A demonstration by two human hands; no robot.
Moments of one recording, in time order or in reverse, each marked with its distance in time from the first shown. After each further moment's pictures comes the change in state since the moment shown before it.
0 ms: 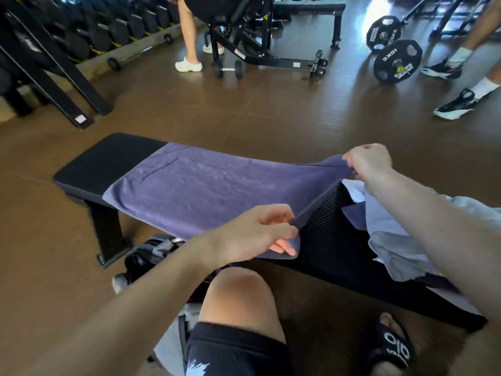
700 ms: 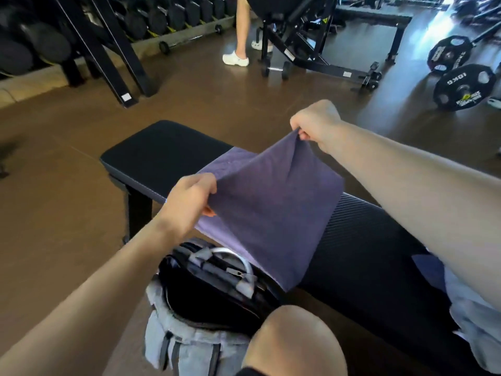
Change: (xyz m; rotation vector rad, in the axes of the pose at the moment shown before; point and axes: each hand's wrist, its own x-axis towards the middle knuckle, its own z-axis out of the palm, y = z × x) left_hand -0.040 -0.063 -0.159 -0.138 0.896 -0.034; right_hand -0.040 -0.175 0.198 -0.166 -0.364 -0.269
